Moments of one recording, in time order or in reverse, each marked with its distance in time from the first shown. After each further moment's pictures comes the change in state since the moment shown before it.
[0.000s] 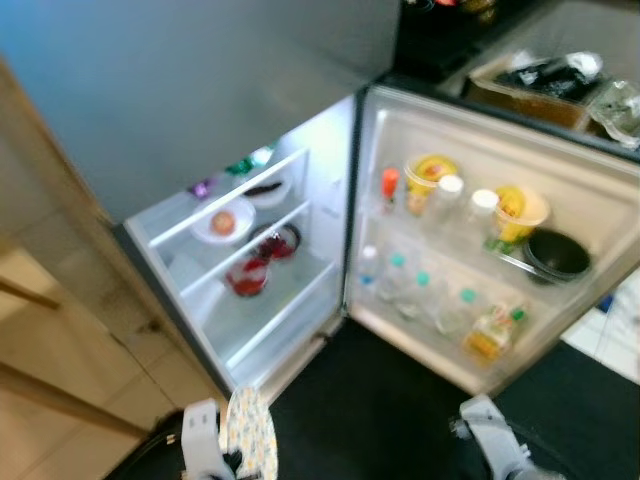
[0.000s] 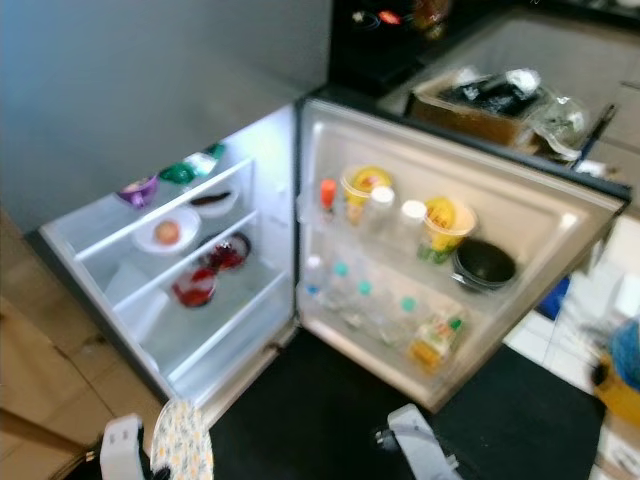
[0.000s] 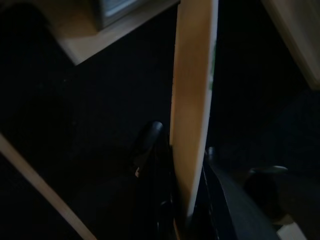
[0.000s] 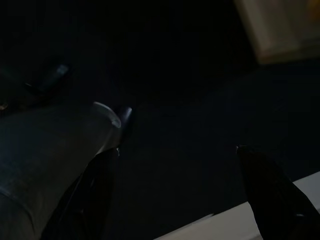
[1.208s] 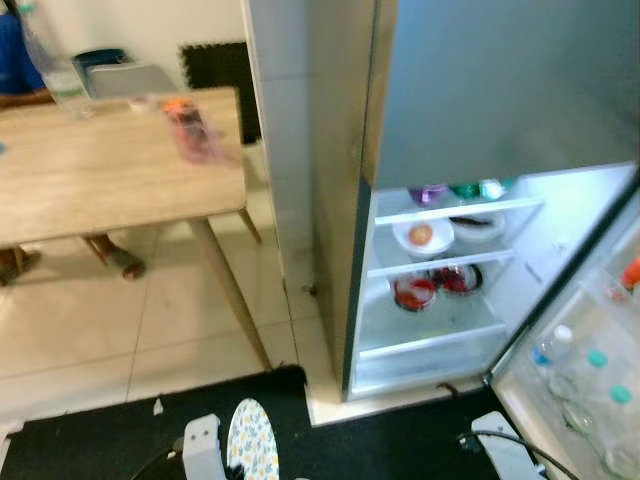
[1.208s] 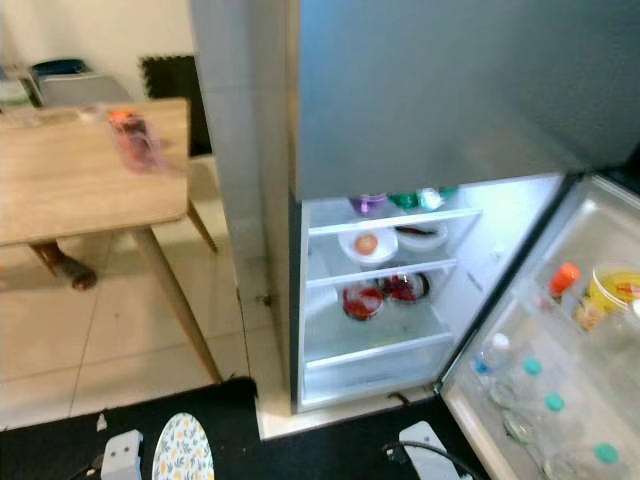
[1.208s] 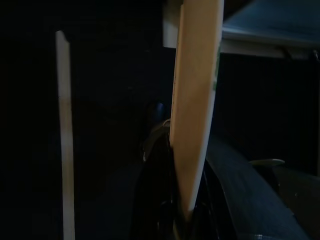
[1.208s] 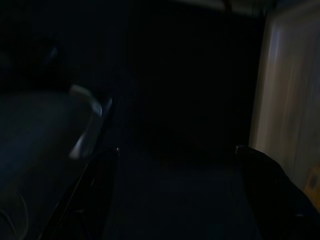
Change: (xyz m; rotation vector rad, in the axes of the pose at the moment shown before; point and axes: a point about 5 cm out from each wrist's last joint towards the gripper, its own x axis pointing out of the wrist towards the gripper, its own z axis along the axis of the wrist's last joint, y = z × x) left arm 0.001 -0.003 -0.001 -0.021 0.009 -0.015; right arm 0.001 0.000 0.000 0.016 0.011 -0.053
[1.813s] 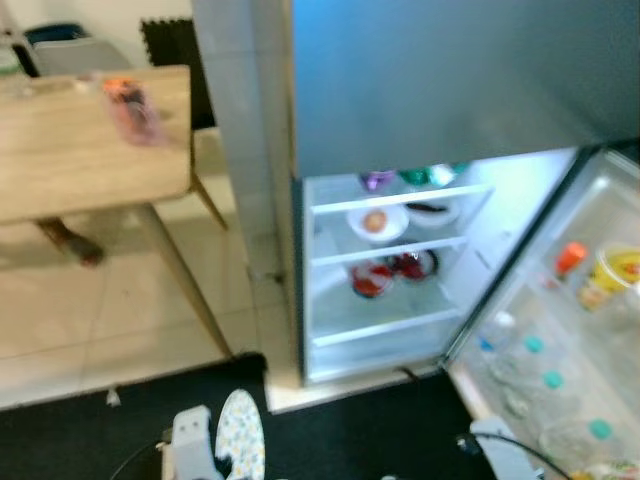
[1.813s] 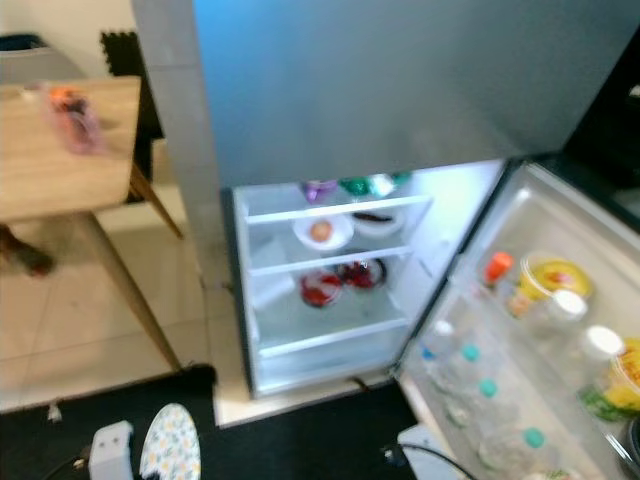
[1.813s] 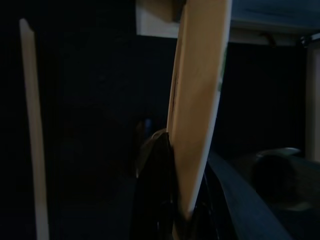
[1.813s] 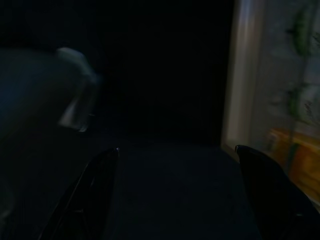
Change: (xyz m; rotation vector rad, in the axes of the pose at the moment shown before) left arm -0.002 0.008 0.005 0.011 -0.014 0.022; right arm -0.001 0.001 -0.009 0.018 0.020 -0.007
